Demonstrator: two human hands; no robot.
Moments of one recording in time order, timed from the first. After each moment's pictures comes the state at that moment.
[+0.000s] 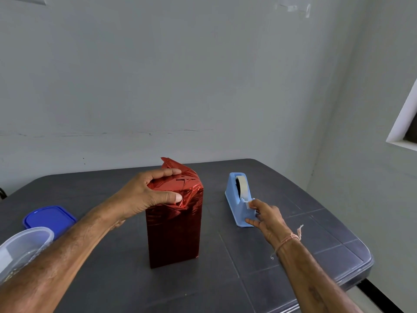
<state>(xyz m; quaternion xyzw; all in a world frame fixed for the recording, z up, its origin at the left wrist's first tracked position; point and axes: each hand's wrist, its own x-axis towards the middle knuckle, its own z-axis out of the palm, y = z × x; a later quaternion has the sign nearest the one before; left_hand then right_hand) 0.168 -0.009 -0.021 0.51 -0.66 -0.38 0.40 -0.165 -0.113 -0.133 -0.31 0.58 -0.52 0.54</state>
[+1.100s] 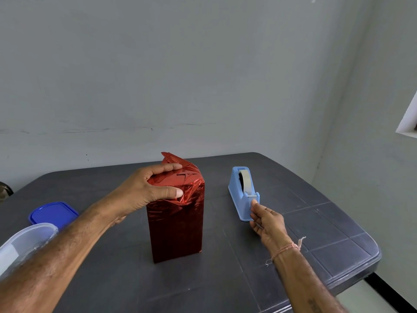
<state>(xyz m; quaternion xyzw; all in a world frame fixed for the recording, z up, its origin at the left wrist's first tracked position) 0.165 -0.004 -0.018 0.52 -0.65 -0.38 0.40 -0.156 -0.100 -0.163 -0.23 0.54 -0.58 0.56</state>
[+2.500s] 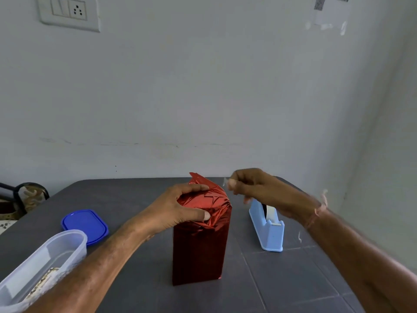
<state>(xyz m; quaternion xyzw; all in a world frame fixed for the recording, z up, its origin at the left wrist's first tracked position) 0.164 -0.003 -0.017 0.53 -0.66 -0.36 0.40 -0.083 -0.068 0.035 -0.84 0.35 -0.25 0.34</state>
